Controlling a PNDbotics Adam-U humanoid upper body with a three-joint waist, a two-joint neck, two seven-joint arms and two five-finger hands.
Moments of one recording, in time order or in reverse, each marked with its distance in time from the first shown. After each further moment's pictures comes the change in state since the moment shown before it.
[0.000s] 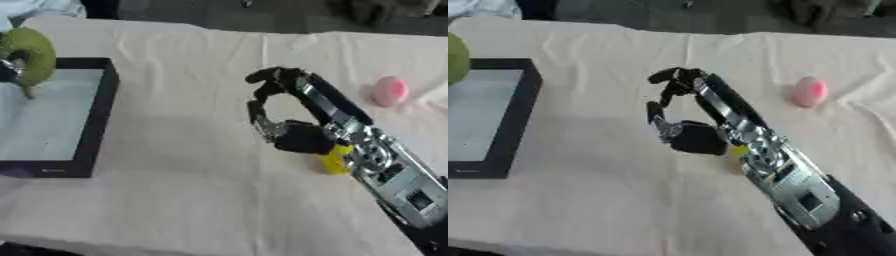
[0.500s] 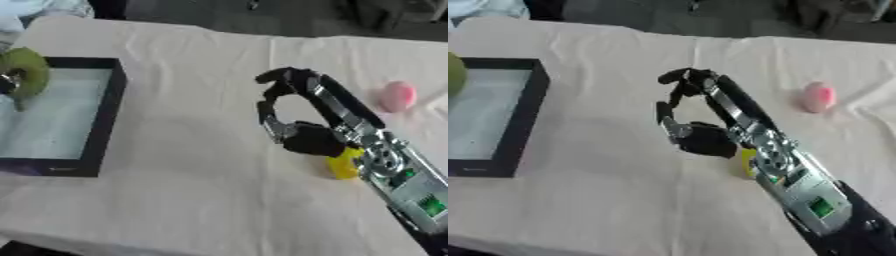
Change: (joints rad) left arm -0.003 -0.010 0.003 0.124 -0.011 -0.018 0.002; right arm 0.000 -0.002 -0.006 -0.004 -0.005 0.004 -0.005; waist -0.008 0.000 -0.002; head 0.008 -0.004
